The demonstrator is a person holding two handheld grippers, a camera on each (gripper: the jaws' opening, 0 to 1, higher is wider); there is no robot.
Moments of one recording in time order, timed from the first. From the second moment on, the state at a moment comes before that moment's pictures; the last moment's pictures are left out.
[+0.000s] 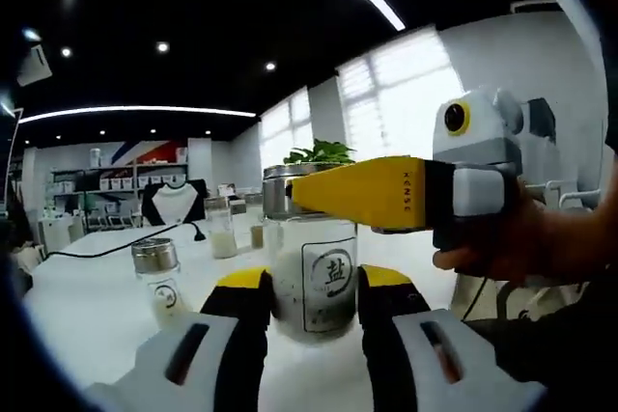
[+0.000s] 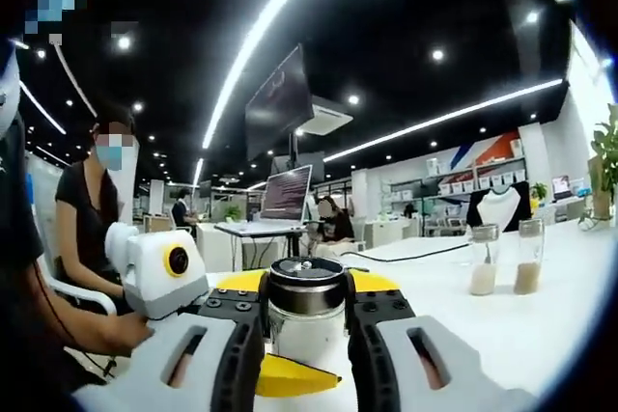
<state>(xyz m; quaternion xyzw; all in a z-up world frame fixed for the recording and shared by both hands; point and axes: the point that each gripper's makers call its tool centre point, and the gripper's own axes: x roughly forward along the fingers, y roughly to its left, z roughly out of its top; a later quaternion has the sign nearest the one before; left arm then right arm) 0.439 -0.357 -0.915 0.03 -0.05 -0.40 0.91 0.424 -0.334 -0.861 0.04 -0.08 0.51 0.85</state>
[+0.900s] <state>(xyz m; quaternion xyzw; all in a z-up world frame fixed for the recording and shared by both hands) 0.453 -0.342 -0.926 0.06 -0.05 -0.30 0.95 0.438 -0.320 -0.875 0.04 -0.03 0.46 0.89</state>
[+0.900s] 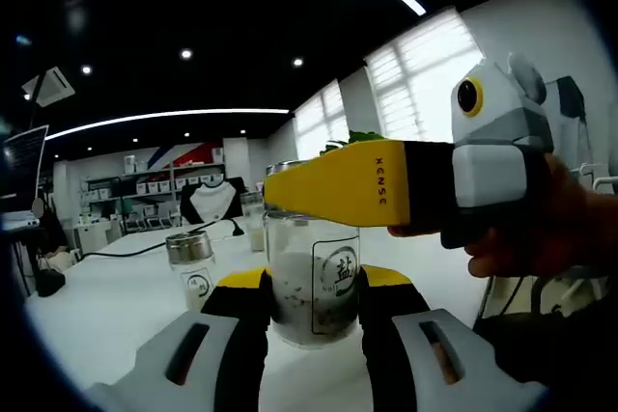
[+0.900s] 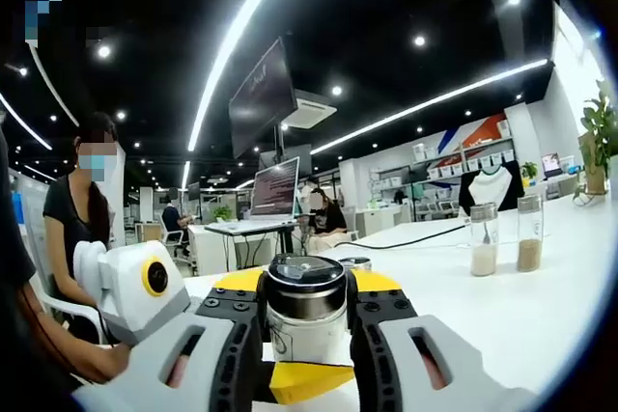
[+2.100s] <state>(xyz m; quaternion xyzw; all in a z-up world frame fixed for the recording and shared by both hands) 0.475 -0.281 -0.930 0.05 0.02 -0.31 0.95 0.525 -0.331 -0.893 -0.03 -0.01 0.47 0.88</state>
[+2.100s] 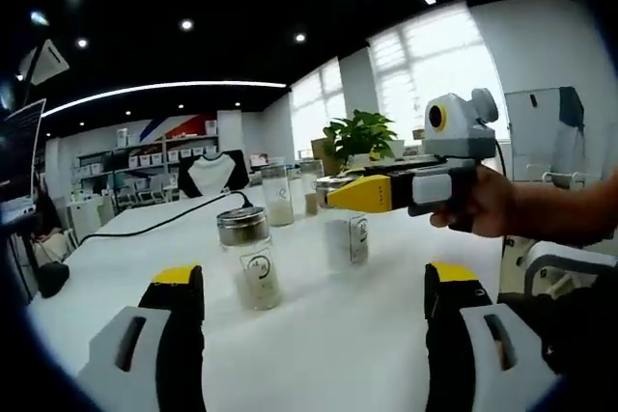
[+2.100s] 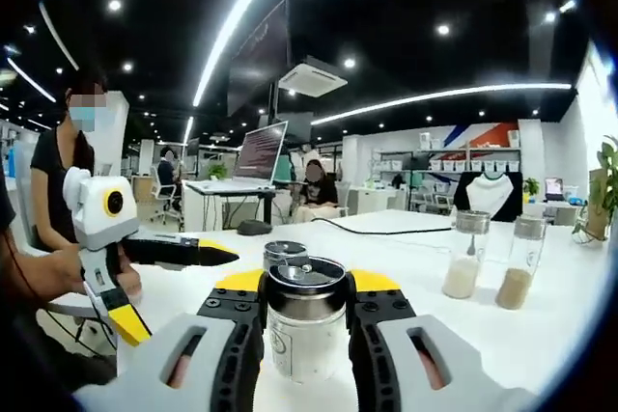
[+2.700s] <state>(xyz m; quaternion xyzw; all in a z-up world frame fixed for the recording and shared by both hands) 0.474 -0.273 -0.928 0.05 0.02 -0.31 0.95 0.555 -0.329 -0.910 -0.02 0.02 0.47 0.88</state>
